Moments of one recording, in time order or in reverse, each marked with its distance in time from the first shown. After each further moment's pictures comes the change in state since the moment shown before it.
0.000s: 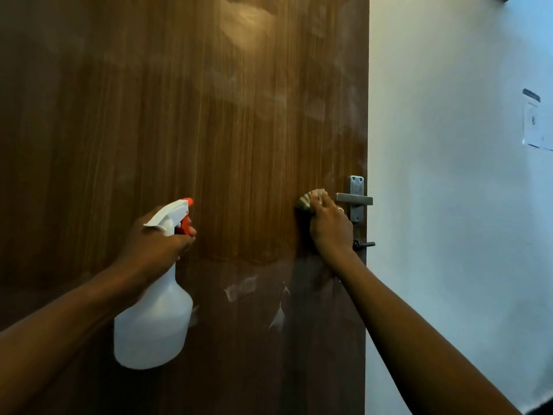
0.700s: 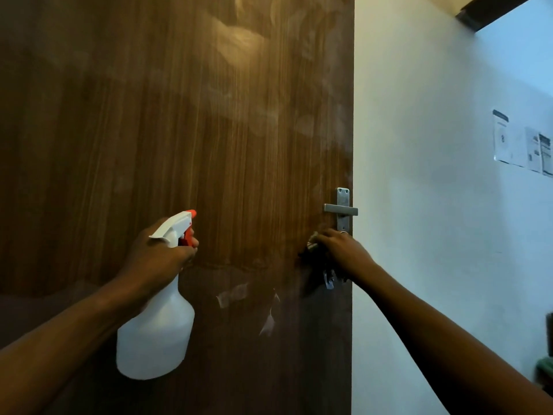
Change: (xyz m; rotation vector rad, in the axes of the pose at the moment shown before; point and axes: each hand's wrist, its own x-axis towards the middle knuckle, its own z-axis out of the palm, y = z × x) left_hand 0.002 -0.007 0.009 -0.087 -0.030 0.050; right_hand -0.021 0.062 -0.026 -0.237 -0.379 -0.291
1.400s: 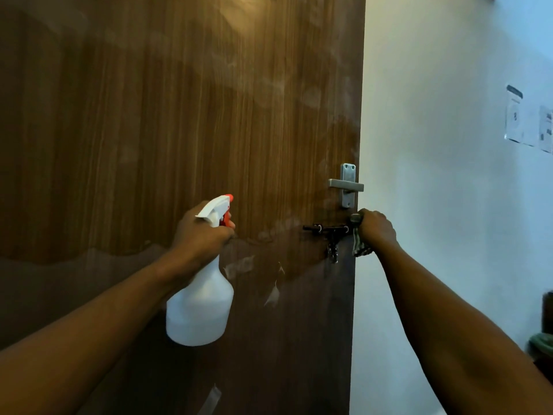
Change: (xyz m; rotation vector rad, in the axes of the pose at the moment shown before) left_hand -0.030 0.022 0.046 -0.013 -0.032 -0.022; right_hand -0.005 0.044 0.012 0.228 0.058 0.603
